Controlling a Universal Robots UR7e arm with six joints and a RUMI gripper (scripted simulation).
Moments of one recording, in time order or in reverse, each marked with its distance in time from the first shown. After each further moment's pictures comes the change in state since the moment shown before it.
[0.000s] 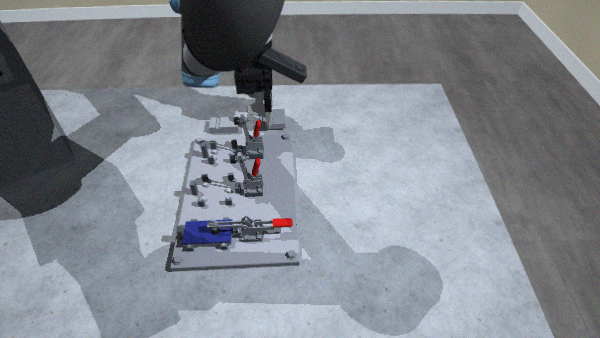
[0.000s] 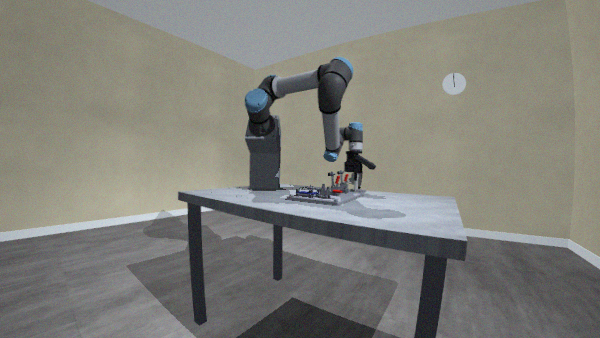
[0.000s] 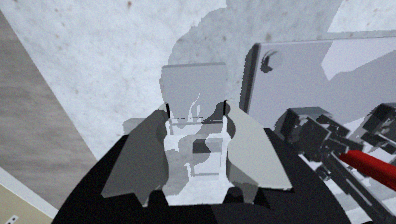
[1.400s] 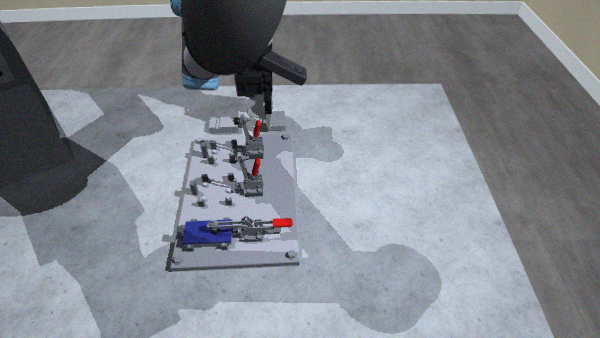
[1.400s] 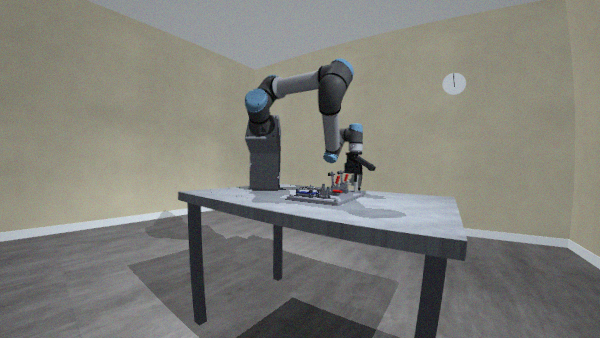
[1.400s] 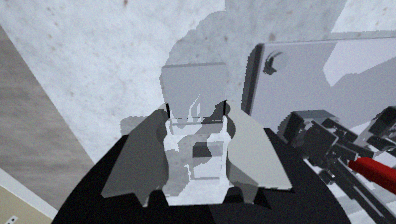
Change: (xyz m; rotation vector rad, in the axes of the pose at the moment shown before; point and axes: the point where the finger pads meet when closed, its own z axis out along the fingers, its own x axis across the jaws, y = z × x) arm 0.000 0.000 0.007 0.000 0.000 0.000
